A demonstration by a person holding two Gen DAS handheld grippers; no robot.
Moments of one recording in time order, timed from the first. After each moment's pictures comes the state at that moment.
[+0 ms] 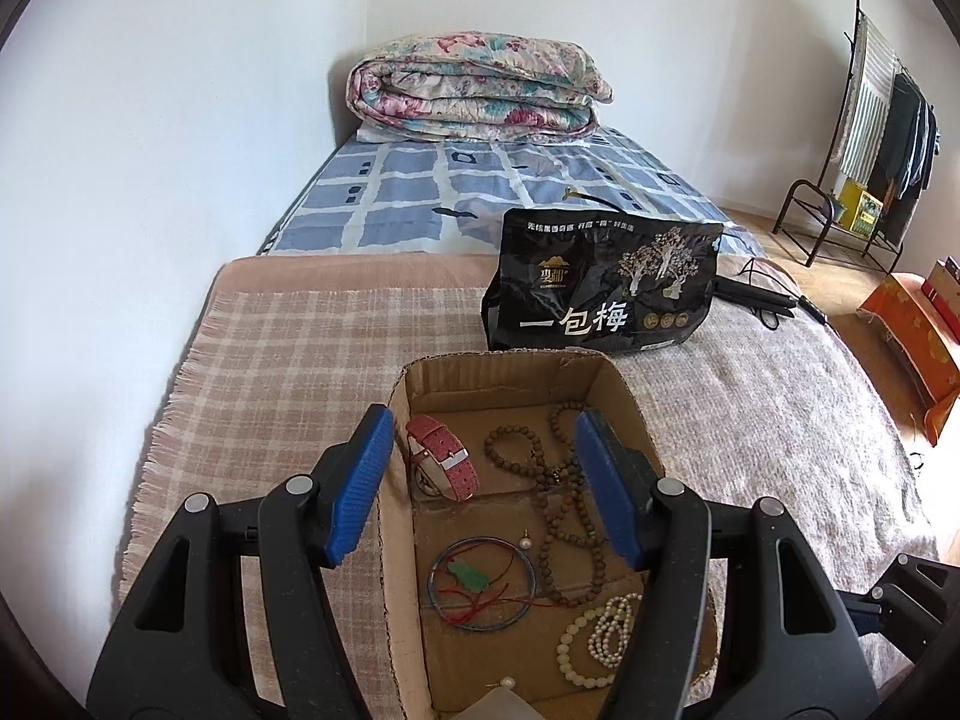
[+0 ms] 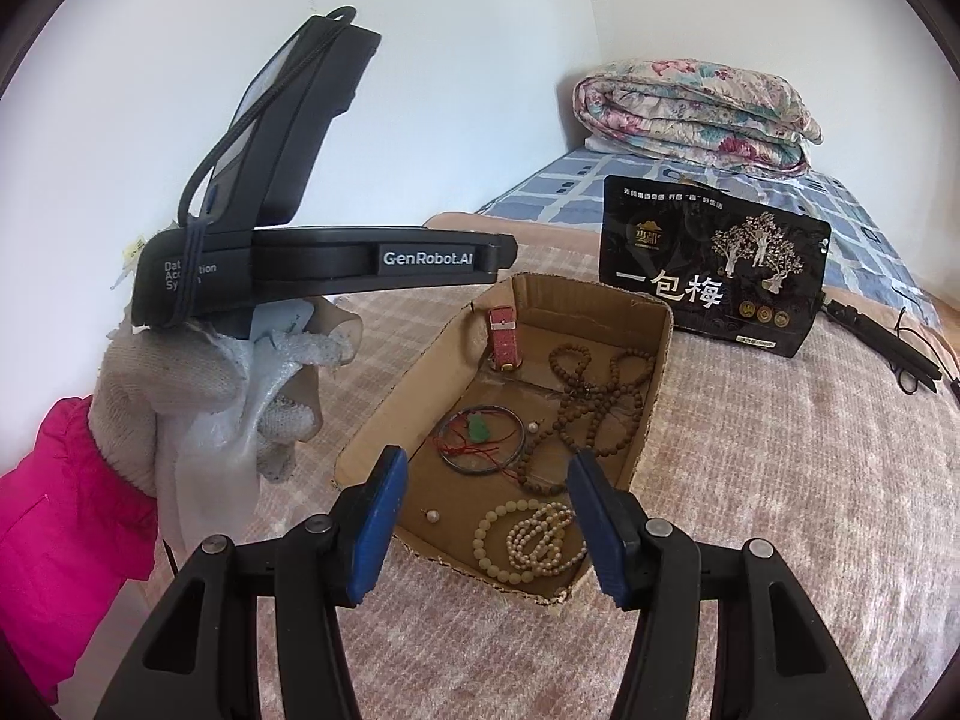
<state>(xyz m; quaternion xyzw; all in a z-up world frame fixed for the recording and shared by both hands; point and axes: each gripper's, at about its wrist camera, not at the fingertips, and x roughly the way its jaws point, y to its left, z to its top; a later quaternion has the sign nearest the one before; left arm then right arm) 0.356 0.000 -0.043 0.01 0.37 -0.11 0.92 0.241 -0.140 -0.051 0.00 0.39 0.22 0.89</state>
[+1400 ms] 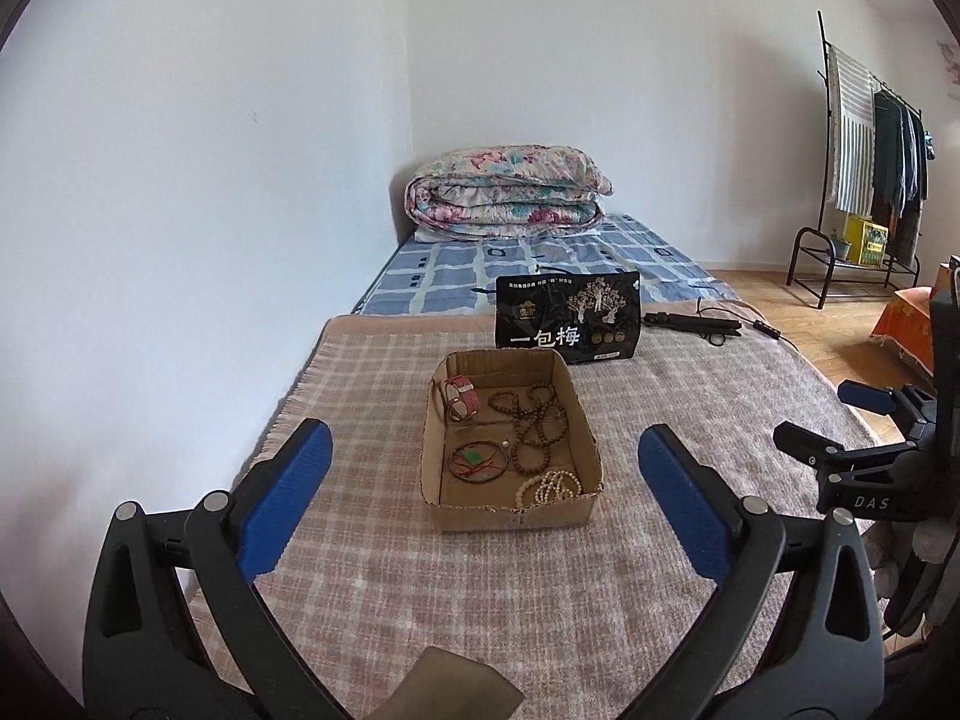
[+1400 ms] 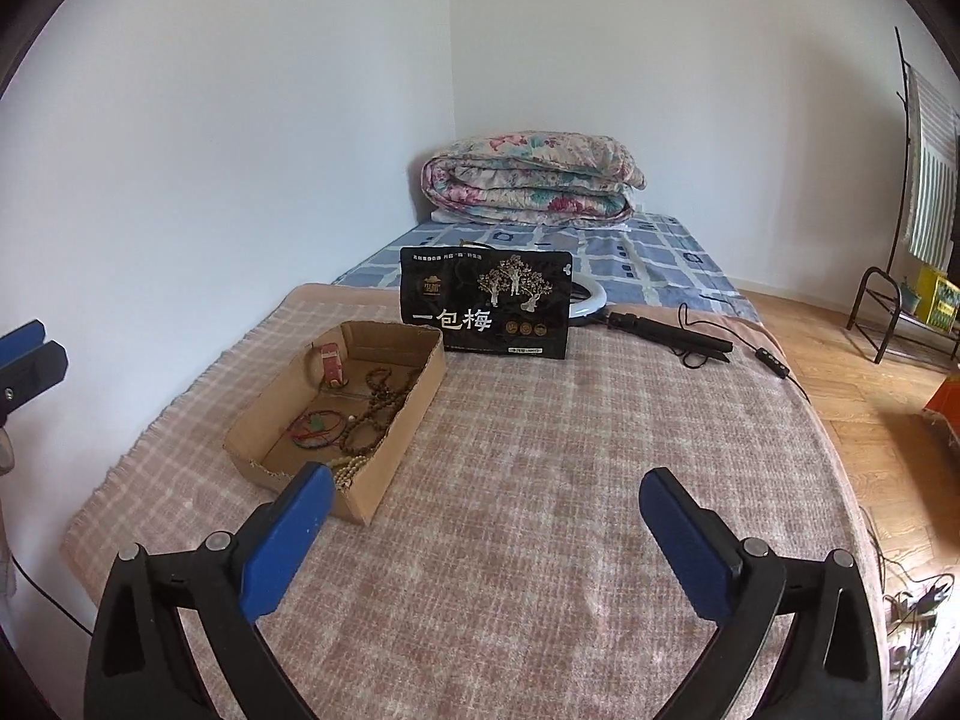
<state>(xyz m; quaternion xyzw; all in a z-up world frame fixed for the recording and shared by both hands) 0.095 -0.012 0.037 0.03 0.24 -0.04 0.97 0.121 -0.262 -0.006 -0.01 0.31 0.06 0.95</state>
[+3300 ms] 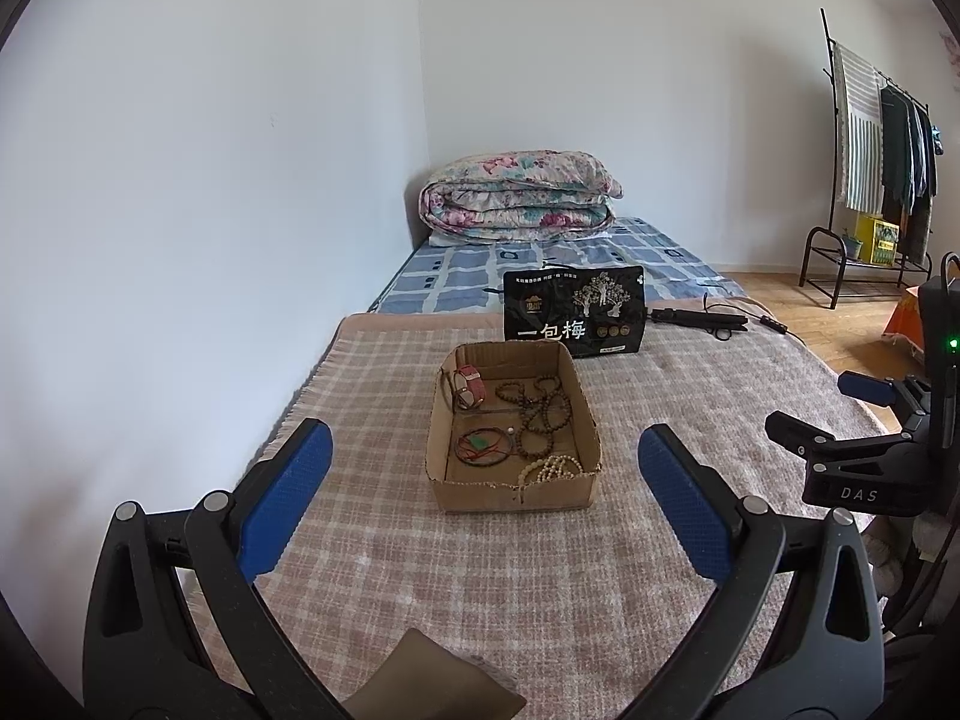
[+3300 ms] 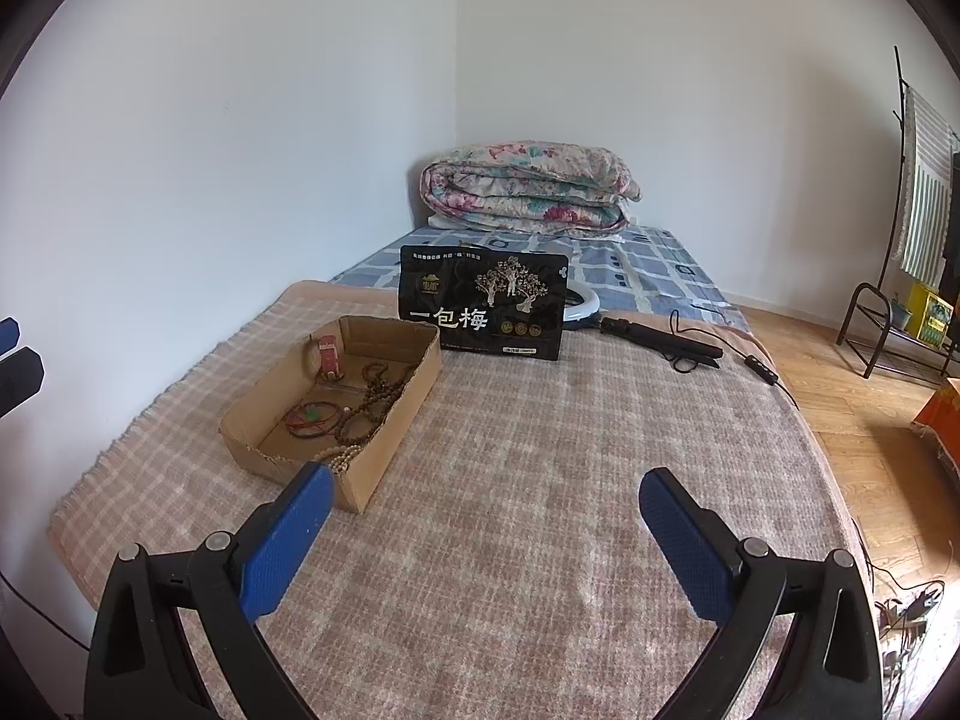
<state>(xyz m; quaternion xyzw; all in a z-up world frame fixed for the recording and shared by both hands) 0.072 -0.016 0.023 0.04 0.24 -0.03 0.97 0.107 -0.260 -0.012 -0.02 0.29 0.05 0.95</state>
